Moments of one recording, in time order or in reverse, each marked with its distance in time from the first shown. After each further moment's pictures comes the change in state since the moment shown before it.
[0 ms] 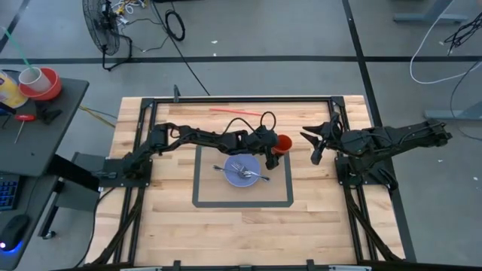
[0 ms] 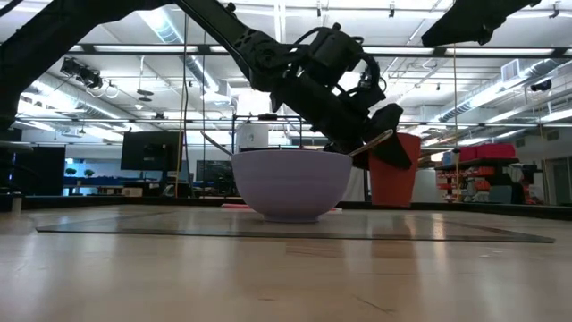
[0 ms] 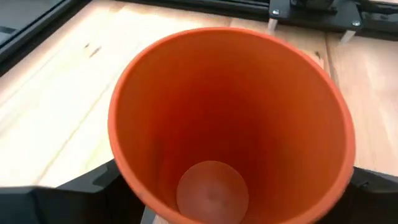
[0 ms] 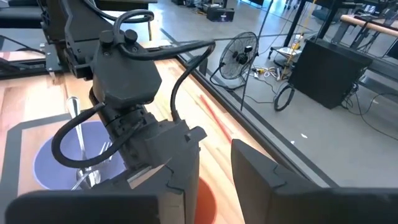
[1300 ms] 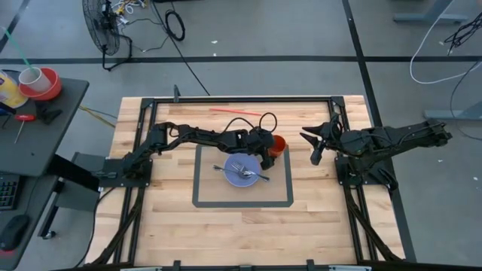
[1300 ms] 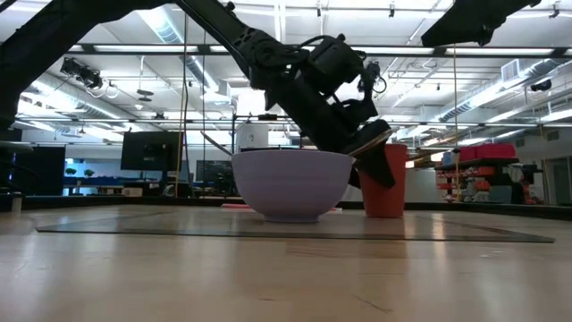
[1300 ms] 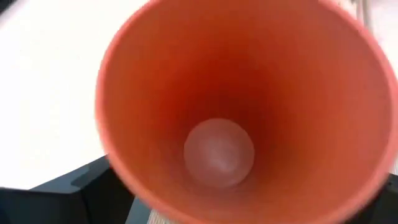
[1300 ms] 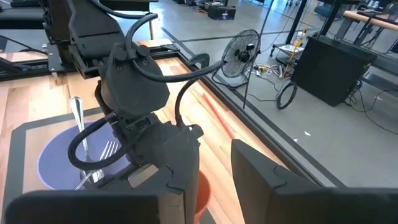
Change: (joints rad) left arm 0.010 -0.008 0.001 -0.181 -0.002 -0.026; right arm 0.000 0.004 0.000 -0.001 -0.008 0.018
